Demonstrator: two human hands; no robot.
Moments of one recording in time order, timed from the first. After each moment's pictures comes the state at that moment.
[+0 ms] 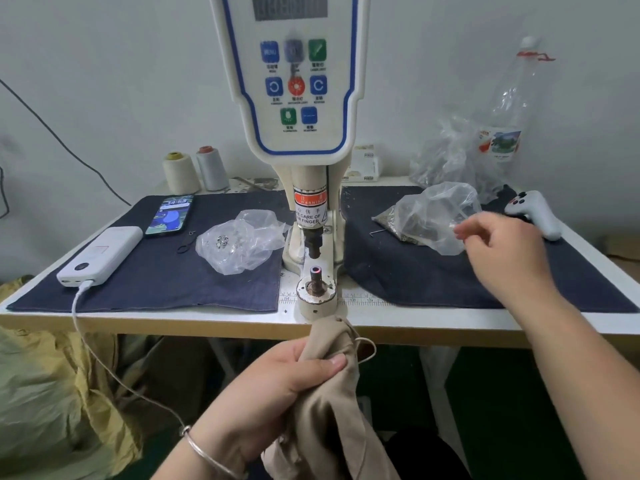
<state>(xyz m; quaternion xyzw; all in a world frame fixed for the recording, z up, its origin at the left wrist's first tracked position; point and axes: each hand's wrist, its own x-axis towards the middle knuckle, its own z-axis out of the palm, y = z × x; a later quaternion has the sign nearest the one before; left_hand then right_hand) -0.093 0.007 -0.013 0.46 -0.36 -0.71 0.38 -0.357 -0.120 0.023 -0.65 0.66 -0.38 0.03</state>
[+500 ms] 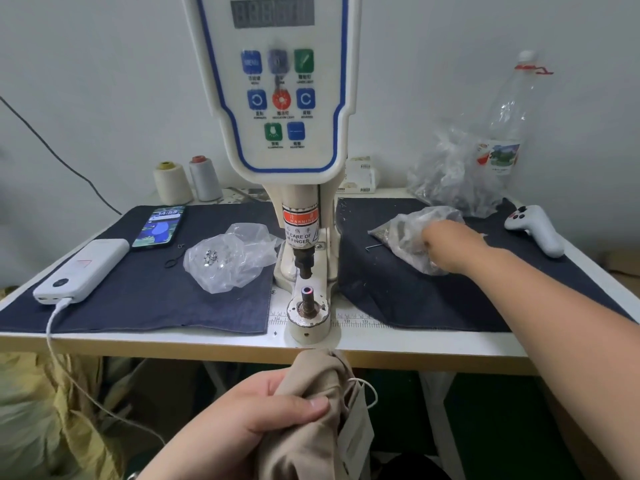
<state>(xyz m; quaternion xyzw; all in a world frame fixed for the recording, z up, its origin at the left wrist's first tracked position) -0.068 -0.002 -0.018 0.44 -0.43 -0.73 0.30 -0.333 -0.240 0.028 -0.67 0.73 0.09 0.12</state>
